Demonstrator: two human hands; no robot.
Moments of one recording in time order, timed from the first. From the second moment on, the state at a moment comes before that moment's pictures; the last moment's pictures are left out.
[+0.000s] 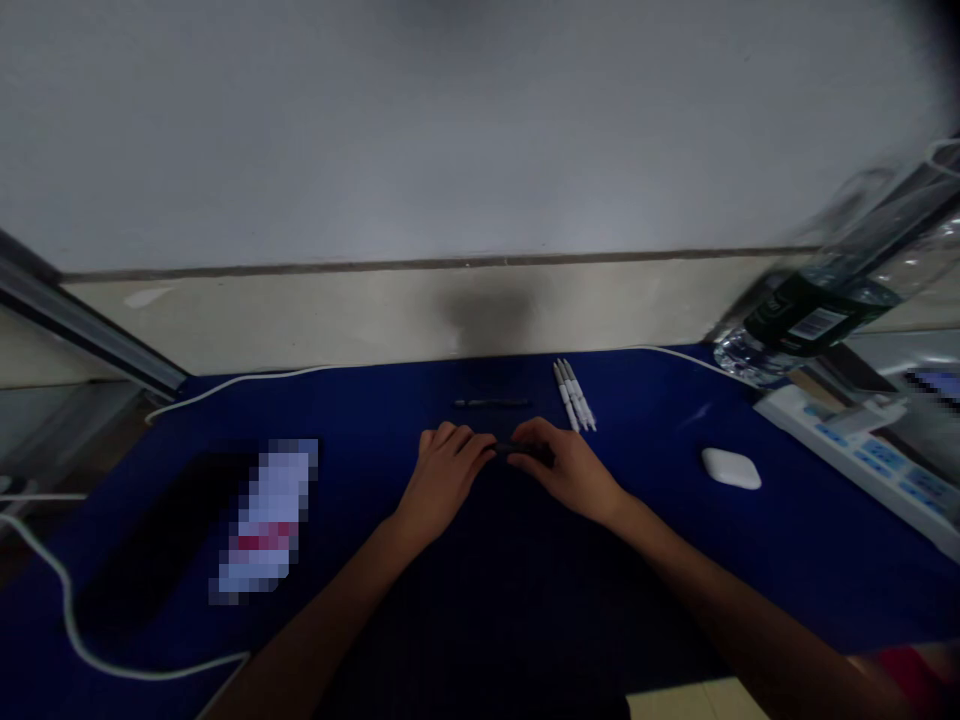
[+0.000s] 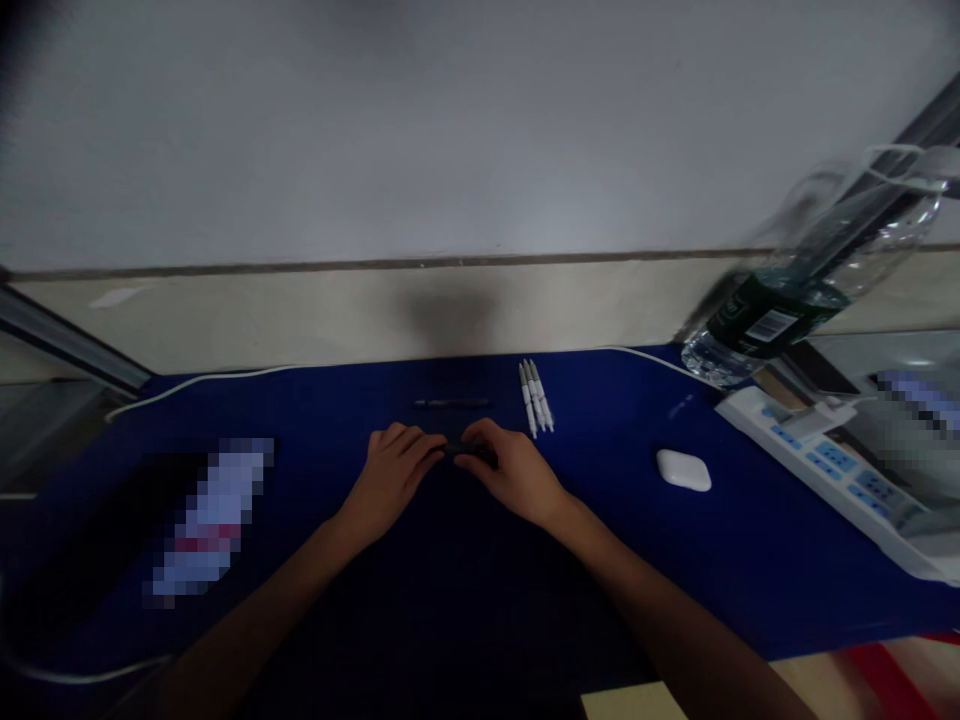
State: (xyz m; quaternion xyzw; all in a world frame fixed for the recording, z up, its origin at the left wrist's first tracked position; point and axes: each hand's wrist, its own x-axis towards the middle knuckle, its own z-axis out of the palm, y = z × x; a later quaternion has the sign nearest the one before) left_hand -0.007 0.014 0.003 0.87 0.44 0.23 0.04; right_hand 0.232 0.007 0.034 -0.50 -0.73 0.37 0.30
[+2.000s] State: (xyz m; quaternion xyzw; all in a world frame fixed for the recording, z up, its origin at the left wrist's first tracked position) left_hand -0.018 0.015 0.013 0.91 0.31 0.27 -0.09; right_hand 0.229 0.002 0.040 -0.46 -0.76 0.39 0.24
